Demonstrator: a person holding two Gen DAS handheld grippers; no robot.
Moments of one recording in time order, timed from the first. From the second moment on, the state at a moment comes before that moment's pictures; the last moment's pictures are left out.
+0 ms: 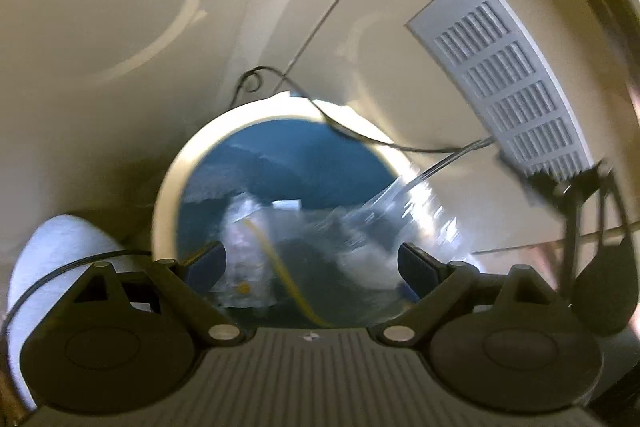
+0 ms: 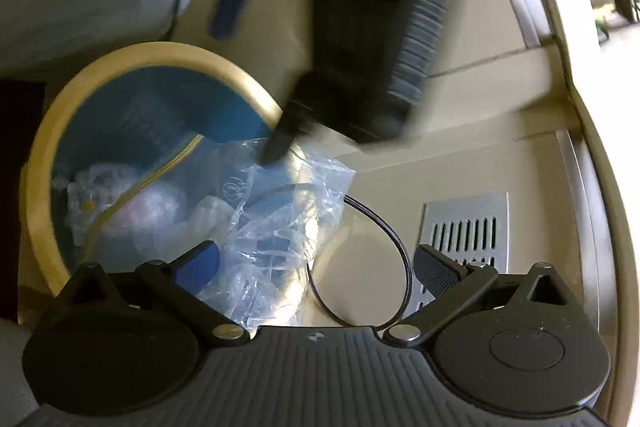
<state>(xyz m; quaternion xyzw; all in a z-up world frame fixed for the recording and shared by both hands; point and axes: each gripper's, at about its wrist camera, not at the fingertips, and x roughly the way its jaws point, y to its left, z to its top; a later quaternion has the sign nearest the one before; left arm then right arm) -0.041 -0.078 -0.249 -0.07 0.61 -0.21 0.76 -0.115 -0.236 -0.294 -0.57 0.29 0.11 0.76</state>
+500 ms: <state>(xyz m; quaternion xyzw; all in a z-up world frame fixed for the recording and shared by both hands) -0.033 -0.076 -0.288 0.03 0.65 -0.12 0.75 -0.116 -0.251 -0.259 -0.50 0.29 0.09 0.81</state>
